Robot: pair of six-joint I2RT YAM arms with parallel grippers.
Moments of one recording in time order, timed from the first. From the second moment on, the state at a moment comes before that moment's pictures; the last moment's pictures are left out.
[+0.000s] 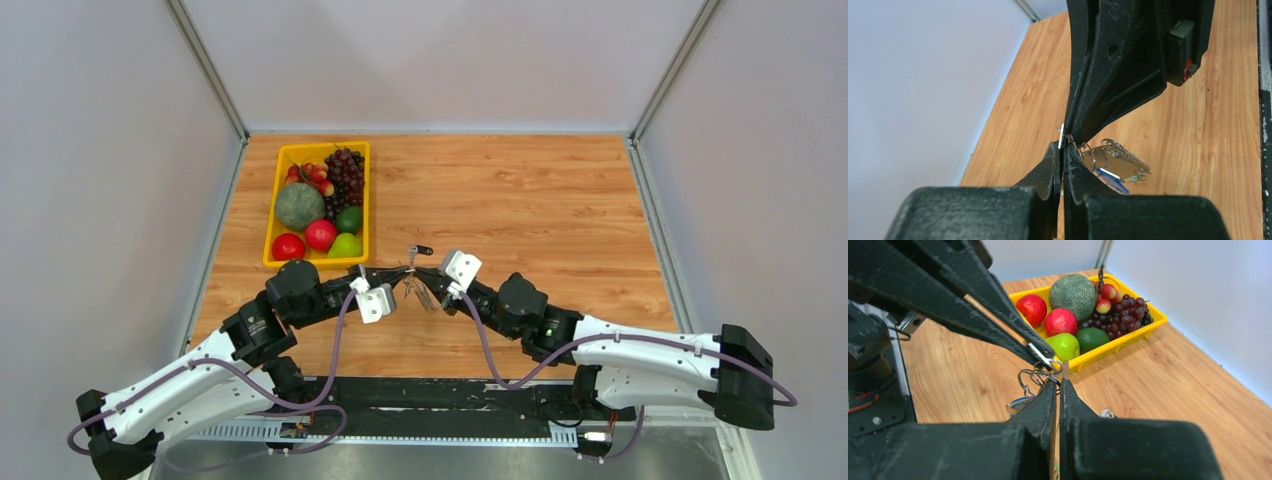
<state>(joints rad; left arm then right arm) -0.95 0.64 0.67 -0.13 0.22 0.62 1.22 1.04 0.63 0.45 0.19 -0.22</state>
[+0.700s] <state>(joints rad) -0.95 0.67 0.67 -0.11 0.23 0.61 0.93 0.85 0.40 0.51 0.19 0.69</state>
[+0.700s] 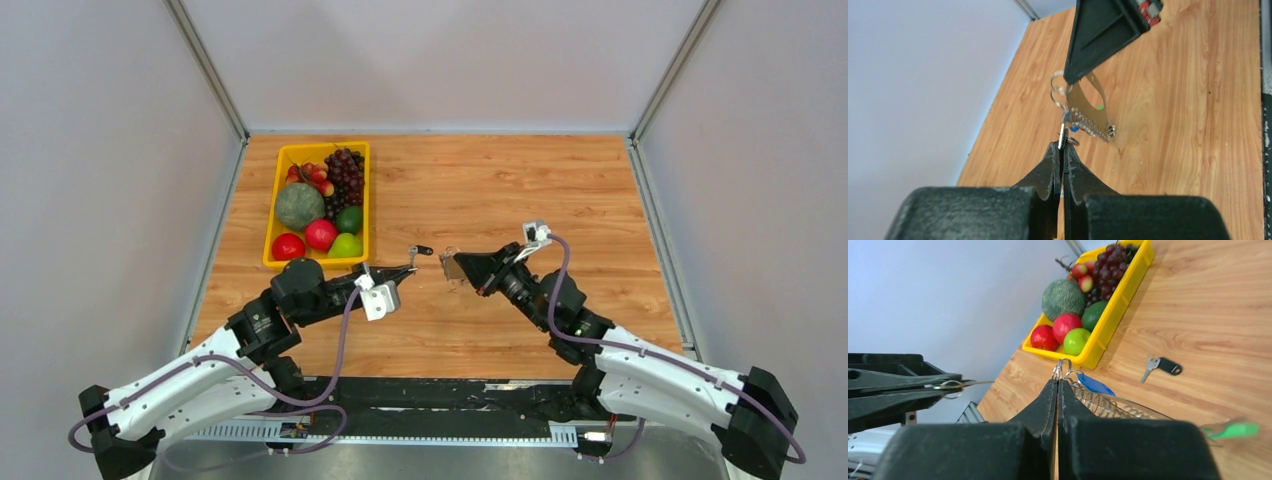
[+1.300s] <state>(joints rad) -0.90 1.40 1.00 -0.21 -0.16 0.10 0.93 0.45 0.60 0.11 0.51 0.21</state>
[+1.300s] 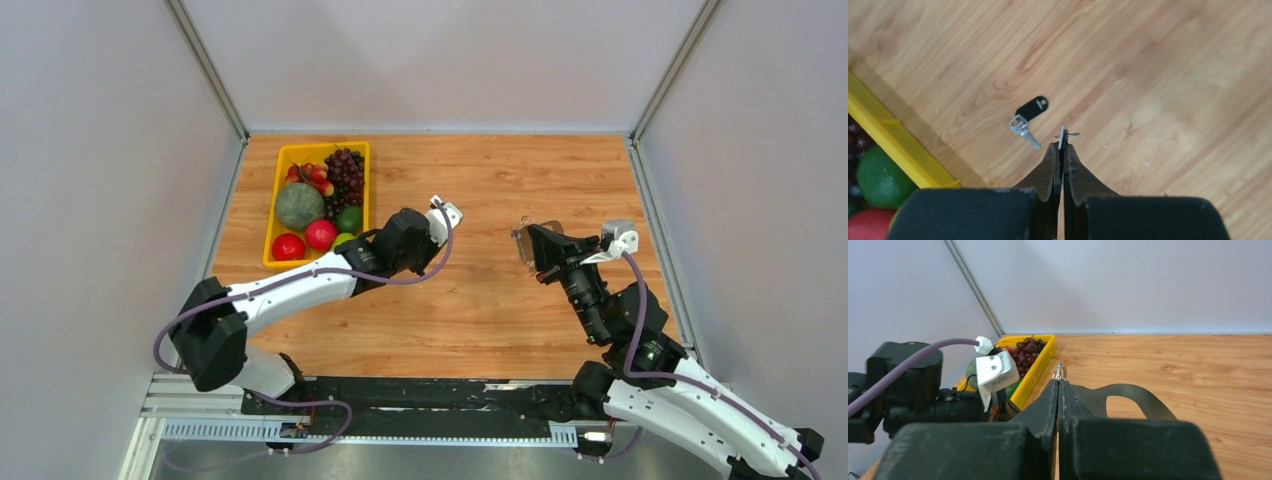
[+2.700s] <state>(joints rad) -0.69 0.96 0.61 0.52 0.62 -0.09 0.93 0.55 0.66 -0.02 0.03 -0.02</state>
